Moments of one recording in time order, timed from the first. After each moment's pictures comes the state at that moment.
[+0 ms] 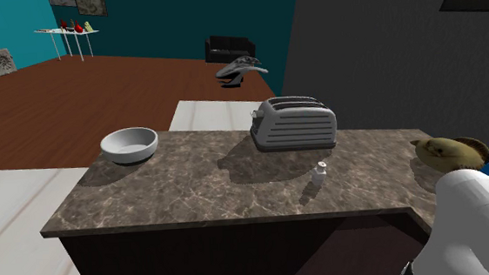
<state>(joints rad) 0.59 -0.86 -2.03 -1.57 -0.46 1.60 -2.34</state>
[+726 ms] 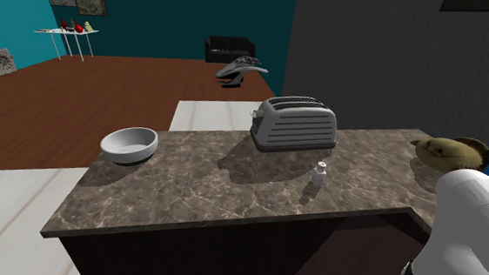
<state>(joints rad) 0.60 -0.86 -2.03 -1.55 -0.46 1.58 -2.34</state>
